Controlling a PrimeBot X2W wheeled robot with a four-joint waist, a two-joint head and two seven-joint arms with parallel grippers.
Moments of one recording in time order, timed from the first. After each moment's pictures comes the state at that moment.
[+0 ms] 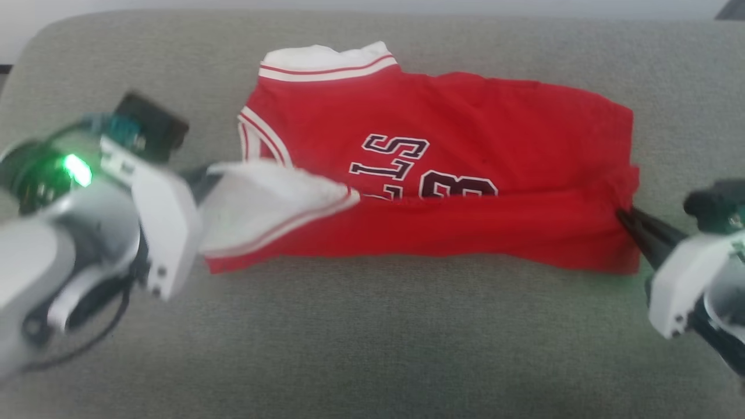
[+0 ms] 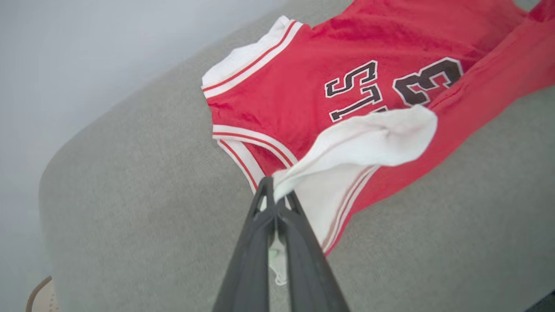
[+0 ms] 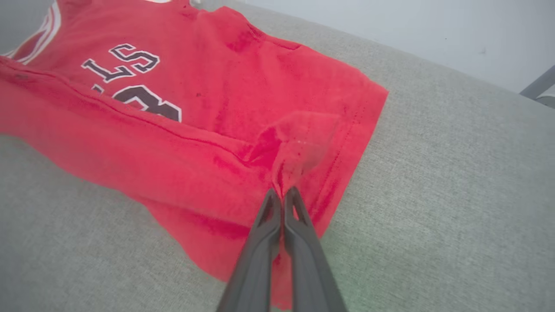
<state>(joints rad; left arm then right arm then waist) -0.97 1.05 -1.04 -0.28 -1.05 0.27 0.48 -0.23 -0.57 0.18 -0.06 0.54 0.13 0.41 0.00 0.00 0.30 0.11</state>
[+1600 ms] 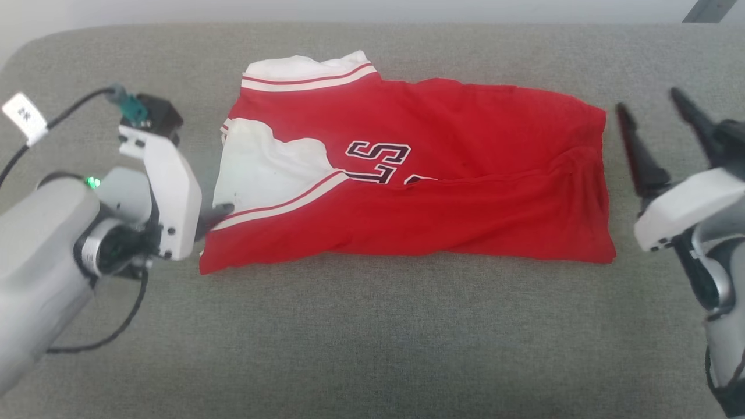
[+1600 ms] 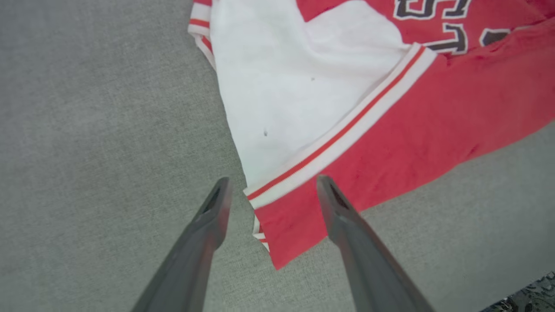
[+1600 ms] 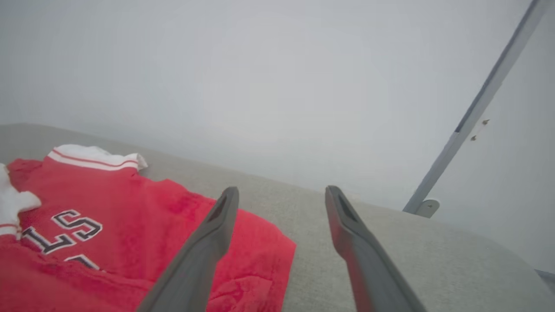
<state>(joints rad) -1.01 0.75 -1.06 0.40 -1.24 0.04 0.59 -0.46 -0.33 0.05 0.15 0.24 0.13 0.05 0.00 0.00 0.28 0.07</state>
